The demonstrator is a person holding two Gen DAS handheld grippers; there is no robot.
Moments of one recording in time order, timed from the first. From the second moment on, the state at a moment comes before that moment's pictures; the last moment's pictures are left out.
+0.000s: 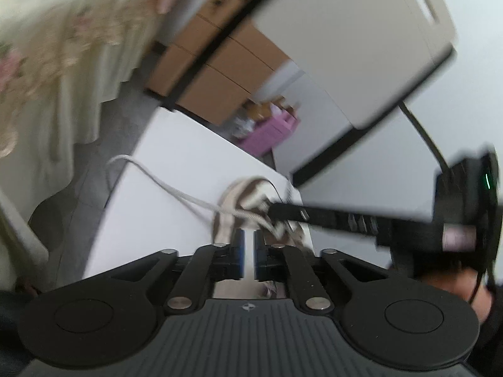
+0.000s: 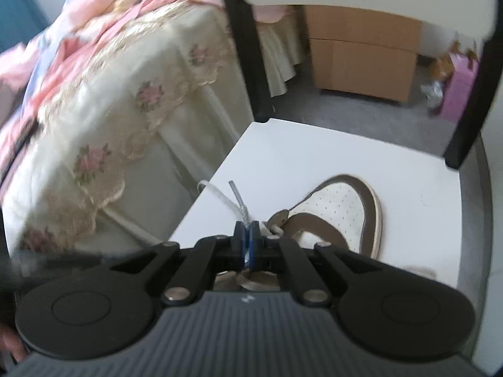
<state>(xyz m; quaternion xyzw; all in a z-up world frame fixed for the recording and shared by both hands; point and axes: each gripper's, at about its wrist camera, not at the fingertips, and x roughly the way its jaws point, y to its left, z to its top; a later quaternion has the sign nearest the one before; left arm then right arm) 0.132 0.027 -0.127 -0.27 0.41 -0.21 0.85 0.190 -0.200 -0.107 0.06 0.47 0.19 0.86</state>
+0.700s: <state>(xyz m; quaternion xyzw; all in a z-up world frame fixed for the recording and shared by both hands) 0.120 -0.042 -0.146 -0.08 0.42 -0.26 0.86 0.166 -0.184 -0.017 0.05 0.33 0.20 0.92</state>
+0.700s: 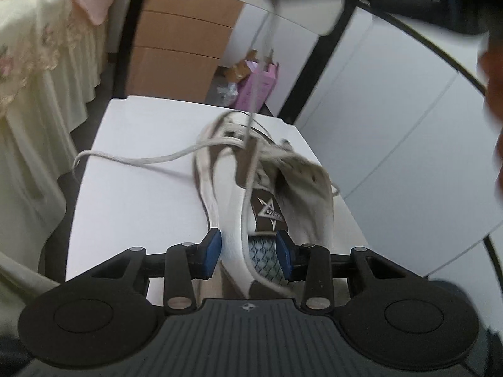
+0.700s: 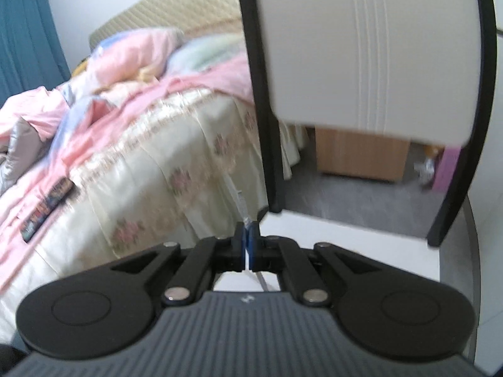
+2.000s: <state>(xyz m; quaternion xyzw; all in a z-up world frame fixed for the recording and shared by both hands) 0.129 -0.051 -0.155 -0.08 0.42 -0.24 0.87 0.173 -0.140 0.198 0.05 0.16 0.30 0.94</state>
